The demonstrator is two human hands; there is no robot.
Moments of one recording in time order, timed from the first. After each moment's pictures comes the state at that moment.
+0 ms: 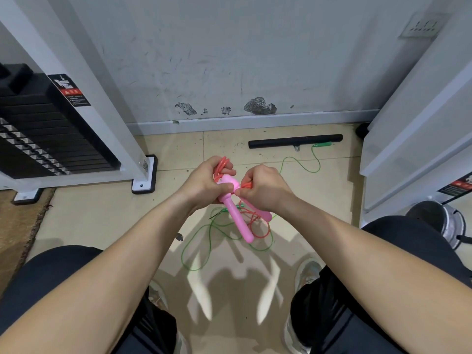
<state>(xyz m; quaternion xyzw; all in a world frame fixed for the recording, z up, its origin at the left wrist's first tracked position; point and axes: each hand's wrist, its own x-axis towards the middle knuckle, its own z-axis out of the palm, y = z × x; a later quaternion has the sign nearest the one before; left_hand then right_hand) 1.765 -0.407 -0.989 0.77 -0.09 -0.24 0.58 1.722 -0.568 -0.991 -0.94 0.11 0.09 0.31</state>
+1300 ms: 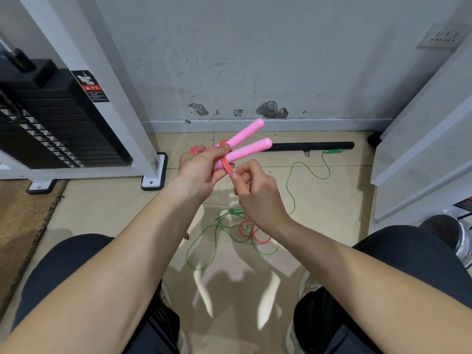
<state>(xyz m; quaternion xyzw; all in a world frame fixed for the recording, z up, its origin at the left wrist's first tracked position) 1.785 -0.408 -0.962 0.50 0.21 -0.15 0.83 1.700 -0.521 -0.987 -0.84 0.05 -0.09 0.53</state>
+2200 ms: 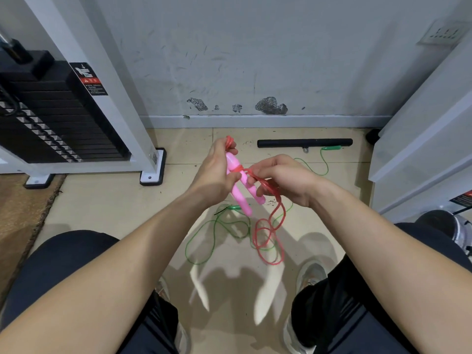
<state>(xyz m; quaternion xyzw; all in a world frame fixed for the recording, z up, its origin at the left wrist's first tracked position) 1.762 -0.404 -0.990 0.87 -0.19 -0.05 0.45 1.718 -0.578 -0.954 -0.72 0.12 0.20 0.65</state>
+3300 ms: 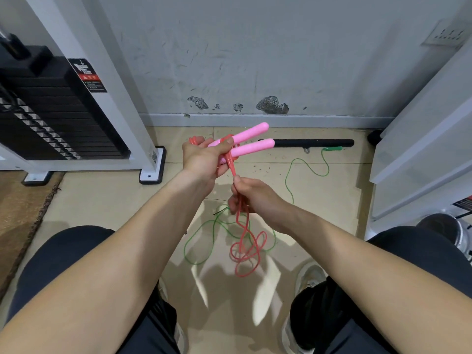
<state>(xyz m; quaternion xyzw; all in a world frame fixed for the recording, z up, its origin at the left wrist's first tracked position) 1.785 -0.416 -0.968 0.55 0.19 -0.11 0.81 1.700 -0.533 -0.990 -0.72 0.08 0.21 0.66</state>
